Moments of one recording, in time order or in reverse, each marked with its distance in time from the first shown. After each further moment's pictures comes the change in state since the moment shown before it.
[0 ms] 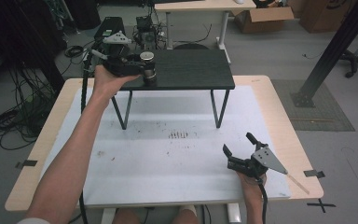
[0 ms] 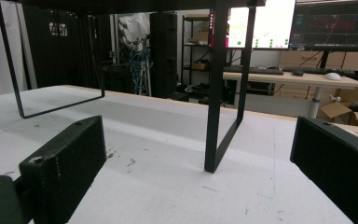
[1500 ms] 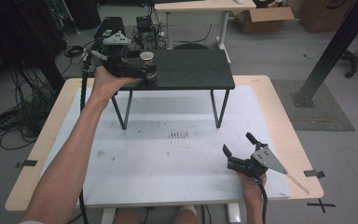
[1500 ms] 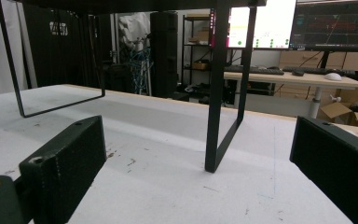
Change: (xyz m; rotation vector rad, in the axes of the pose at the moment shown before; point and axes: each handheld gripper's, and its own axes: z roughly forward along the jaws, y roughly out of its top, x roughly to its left) left arm -0.004 0.000 0.000 -0.027 0.040 0.007; right arm 0.000 0.000 0.000 0.002 0.001 -0.003
